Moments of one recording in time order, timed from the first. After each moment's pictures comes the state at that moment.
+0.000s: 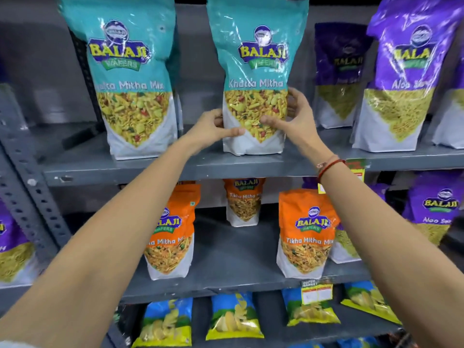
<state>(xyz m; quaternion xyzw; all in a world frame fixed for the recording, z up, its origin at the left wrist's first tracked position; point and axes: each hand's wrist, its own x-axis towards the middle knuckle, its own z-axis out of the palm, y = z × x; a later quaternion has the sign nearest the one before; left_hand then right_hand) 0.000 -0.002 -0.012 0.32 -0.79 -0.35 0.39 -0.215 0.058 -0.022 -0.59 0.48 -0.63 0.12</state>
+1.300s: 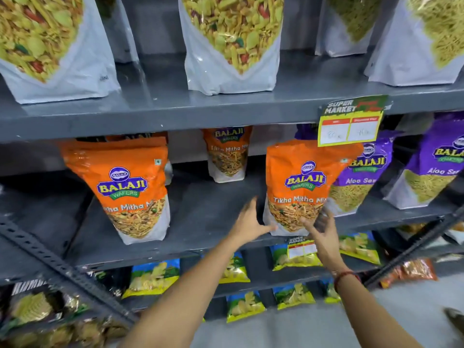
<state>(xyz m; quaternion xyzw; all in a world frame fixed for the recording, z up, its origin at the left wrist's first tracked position) -0.116 0.063 -0.335 0.45 -0.79 -0.39 0.18 -0.302 0.163 -0.380 -0.33 0.67 -0.59 0.30</state>
